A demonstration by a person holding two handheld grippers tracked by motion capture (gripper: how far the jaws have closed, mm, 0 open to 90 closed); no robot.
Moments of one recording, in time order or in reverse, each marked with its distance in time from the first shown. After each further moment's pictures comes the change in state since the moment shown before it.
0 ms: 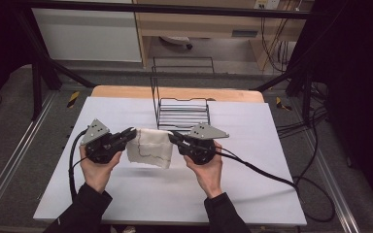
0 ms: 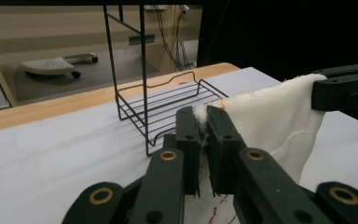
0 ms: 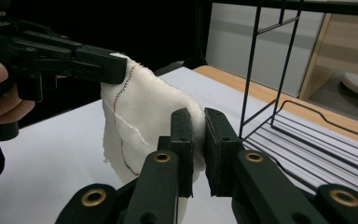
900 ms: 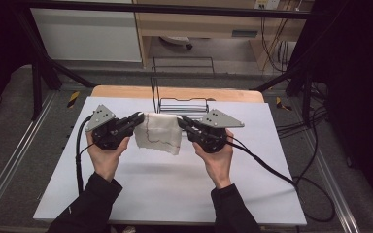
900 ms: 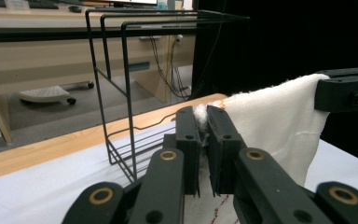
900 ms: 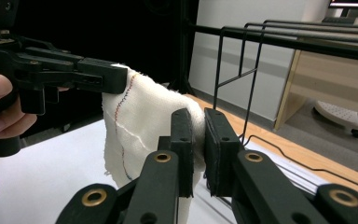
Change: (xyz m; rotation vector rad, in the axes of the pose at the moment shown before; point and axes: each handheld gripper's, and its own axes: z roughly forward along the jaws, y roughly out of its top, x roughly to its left) left arm -0.010 0.038 0.017 -0.098 -0.027 0.009; right arm -0.017 0.035 -0.022 -0.088 -0.057 -0.042
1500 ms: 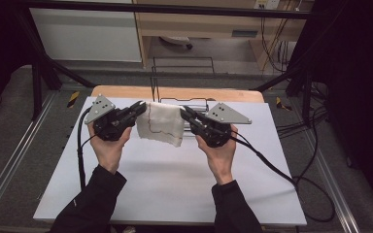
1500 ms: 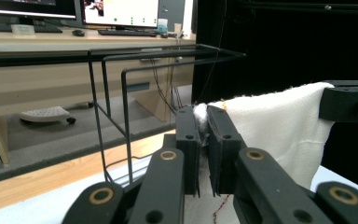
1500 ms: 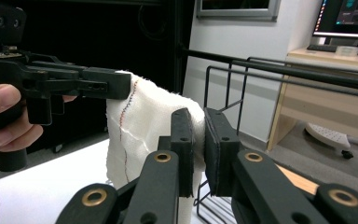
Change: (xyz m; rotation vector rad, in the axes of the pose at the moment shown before) left arm 0.000 0.024 0.008 -0.084 0.005 0.012; right arm -0.006 0.017 -0.006 -0.094 -0.025 -0.013
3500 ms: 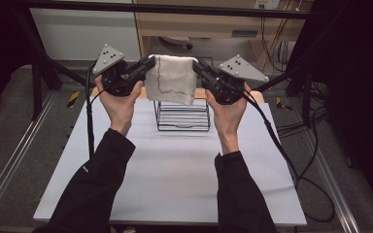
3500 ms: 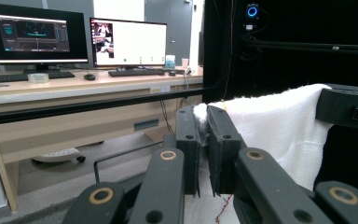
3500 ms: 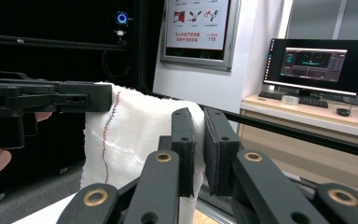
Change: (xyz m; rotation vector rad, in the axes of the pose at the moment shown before) left arm 0.005 0.093 0.050 -0.104 0.028 0.040; right arm -0.047 0.082 0.016 -0.142 -0.138 -0.054
